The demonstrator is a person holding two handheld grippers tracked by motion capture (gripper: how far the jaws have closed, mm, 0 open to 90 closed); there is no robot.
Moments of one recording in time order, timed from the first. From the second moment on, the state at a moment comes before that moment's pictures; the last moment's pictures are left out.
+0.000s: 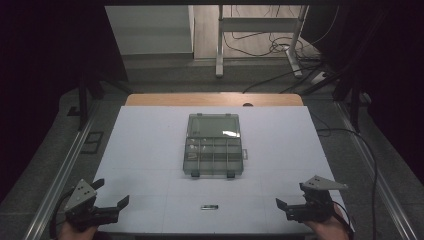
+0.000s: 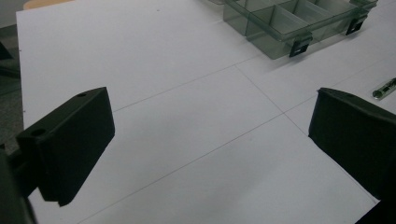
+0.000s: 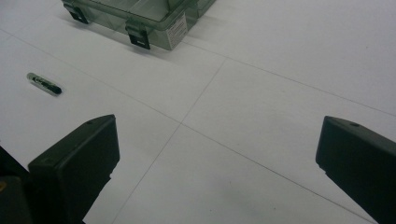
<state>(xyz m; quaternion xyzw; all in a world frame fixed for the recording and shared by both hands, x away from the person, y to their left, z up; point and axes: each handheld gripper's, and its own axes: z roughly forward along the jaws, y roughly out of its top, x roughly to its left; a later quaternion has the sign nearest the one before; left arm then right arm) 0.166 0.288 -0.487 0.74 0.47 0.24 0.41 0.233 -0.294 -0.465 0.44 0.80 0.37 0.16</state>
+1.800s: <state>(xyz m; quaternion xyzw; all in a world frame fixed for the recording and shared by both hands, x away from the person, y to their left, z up) 0.166 0.289 -0.487 0.75 0.46 0.22 0.42 0.247 -0.240 -0.467 0.35 0.85 0.39 0.10</state>
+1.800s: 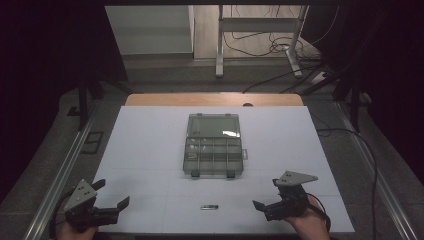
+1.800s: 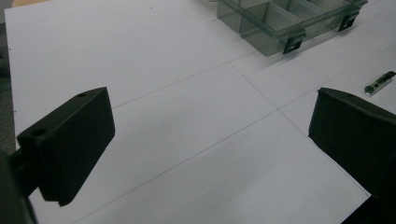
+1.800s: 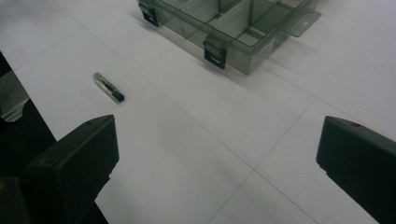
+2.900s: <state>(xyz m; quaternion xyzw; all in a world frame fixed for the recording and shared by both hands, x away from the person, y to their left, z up) 0.168 0.286 -0.487 0.76 0.46 0.23 0.41 0.261 -0.189 -0.469 0.31 0.87 0.38 0.05</state>
